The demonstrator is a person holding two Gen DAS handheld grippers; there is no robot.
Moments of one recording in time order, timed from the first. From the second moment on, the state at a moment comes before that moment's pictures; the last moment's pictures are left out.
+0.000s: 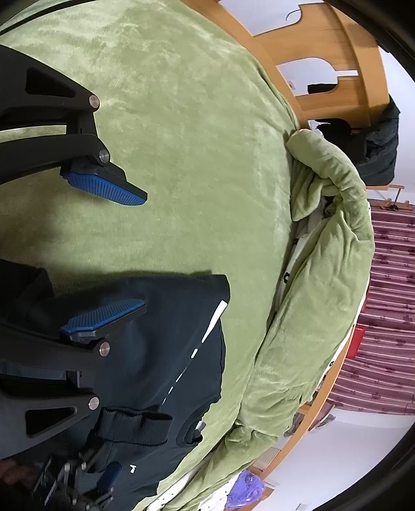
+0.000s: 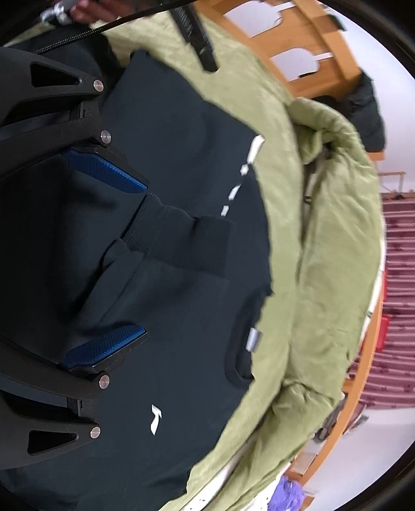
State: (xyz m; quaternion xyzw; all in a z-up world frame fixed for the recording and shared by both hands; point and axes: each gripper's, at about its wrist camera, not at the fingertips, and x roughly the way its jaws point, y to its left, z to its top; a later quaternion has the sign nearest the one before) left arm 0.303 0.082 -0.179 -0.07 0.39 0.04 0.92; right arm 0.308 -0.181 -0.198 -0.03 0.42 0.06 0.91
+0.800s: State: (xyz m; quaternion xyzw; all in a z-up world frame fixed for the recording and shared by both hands) left arm 0.295 0.055 -0.155 -0.08 0.38 0.01 0.92; right arm 0.294 -0.280 -0.159 0.03 0.37 0.00 0.93
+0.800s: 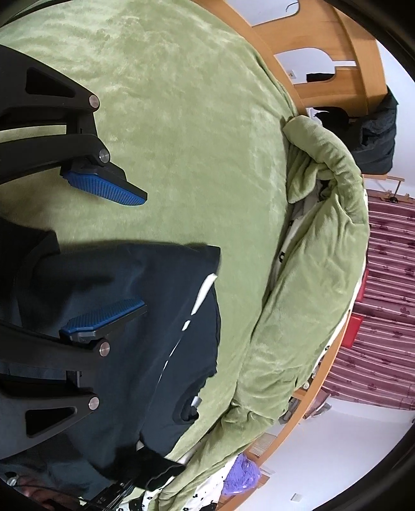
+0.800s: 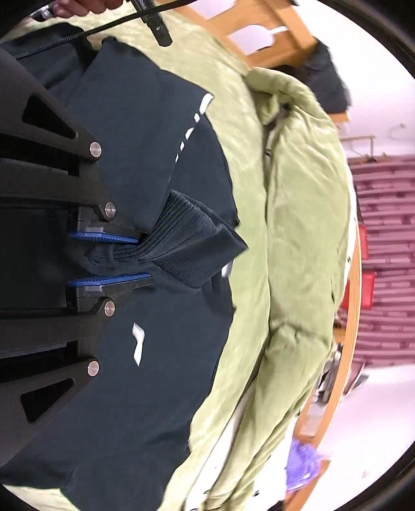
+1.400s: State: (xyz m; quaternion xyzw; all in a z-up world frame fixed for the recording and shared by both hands) left arm 0.292 0.001 -0.148 -0.03 0.38 0.01 0.93; right arm 0.266 -0.388 -0.205 0.11 0.42 -0.05 0.90
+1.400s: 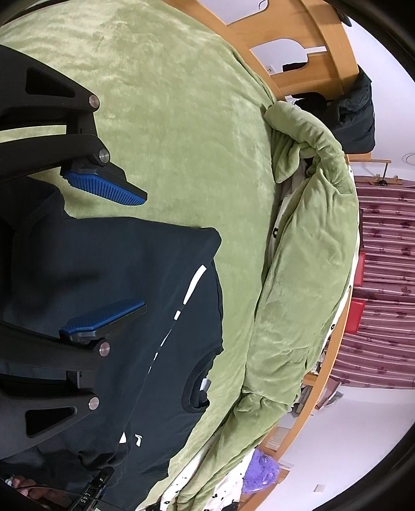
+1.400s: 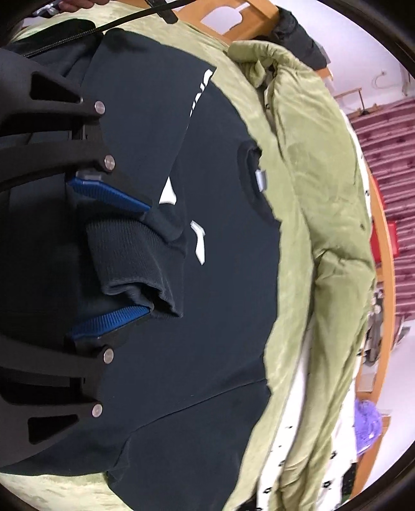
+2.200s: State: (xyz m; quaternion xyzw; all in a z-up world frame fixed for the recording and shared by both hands) left arm 0.300 -0.007 -0.173 -0.02 0.41 0.01 0.91; right arm 0.280 -0.426 -0.215 0.09 0.44 -0.08 0.89
